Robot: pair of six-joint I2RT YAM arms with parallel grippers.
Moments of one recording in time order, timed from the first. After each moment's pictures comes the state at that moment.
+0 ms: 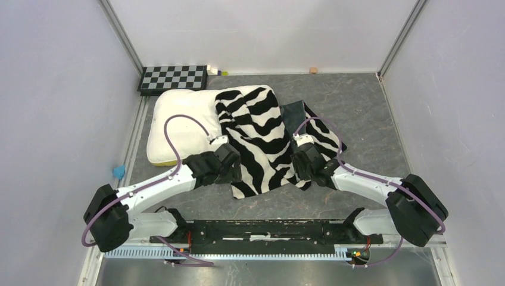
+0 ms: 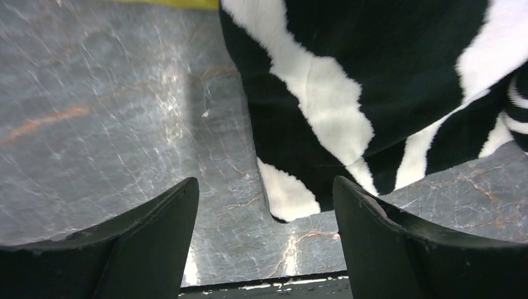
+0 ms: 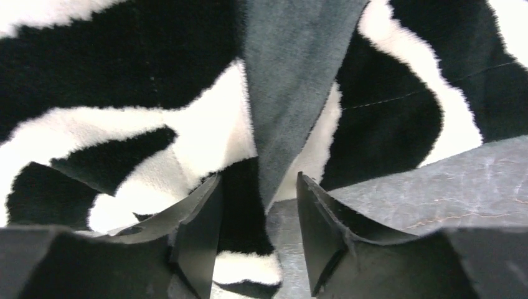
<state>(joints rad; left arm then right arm) -0.83 1.19 0.80 -0.68 -0.32 -0.81 0.71 1.29 0.57 -0.23 0.31 0.31</state>
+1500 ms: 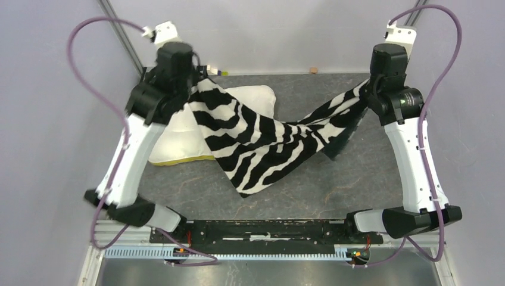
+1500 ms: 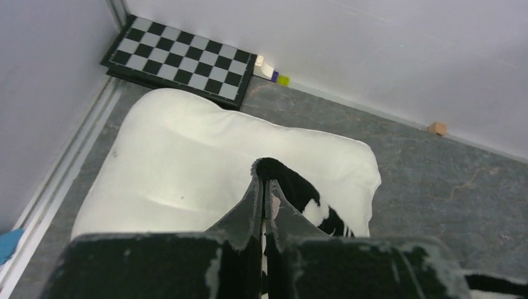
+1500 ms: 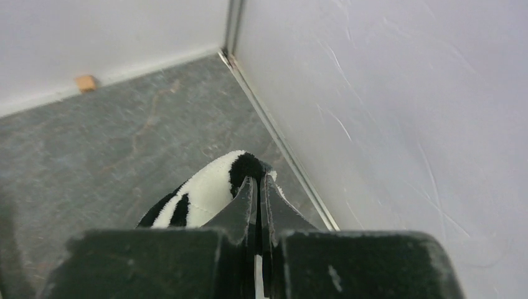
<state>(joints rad) -0.54 1.38 1.95 -0.95 -0.71 -0.45 0.20 1.37 1.81 -0.78 0.76 0.04</state>
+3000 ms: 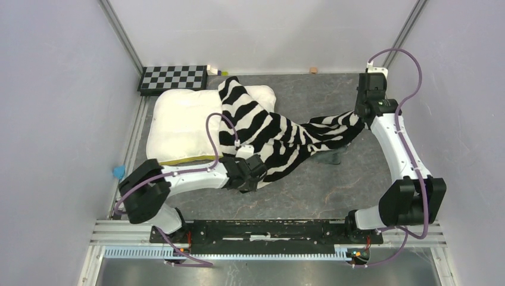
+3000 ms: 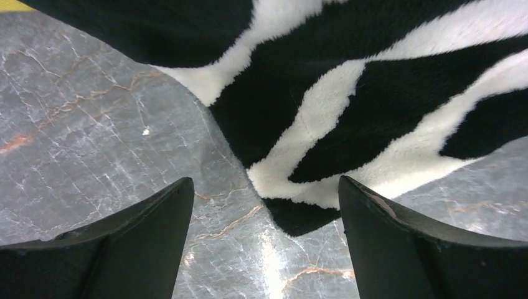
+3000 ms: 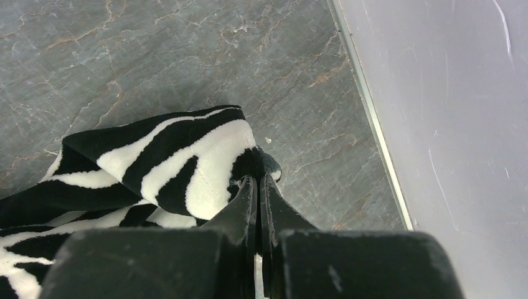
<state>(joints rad) -1.02 1.50 0.86 -0.62 -0.44 -0.80 0.03 1.42 1.32 -0.64 0.44 0.12</state>
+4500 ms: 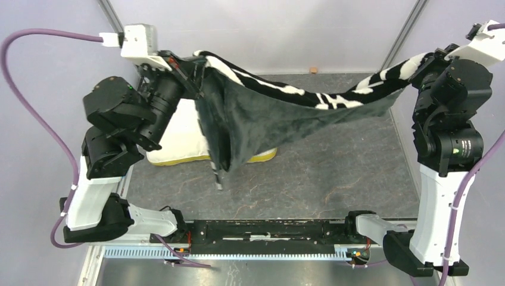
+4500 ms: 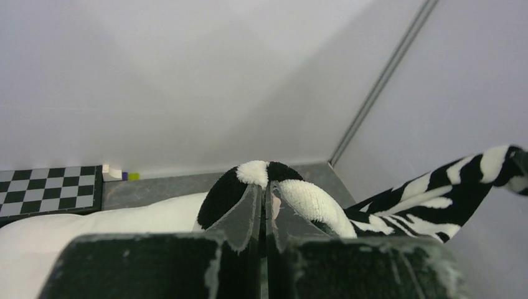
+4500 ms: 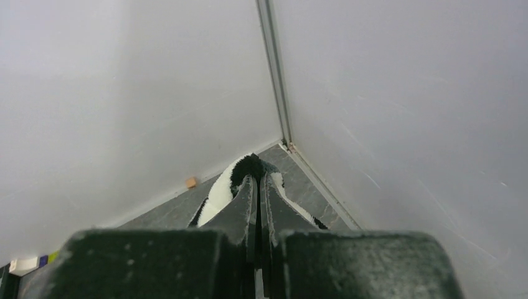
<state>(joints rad) -1.09 1.25 2.14 -0.63 -0.78 -0.14 0.02 1.14 1.92 -0.73 0.50 0.18</state>
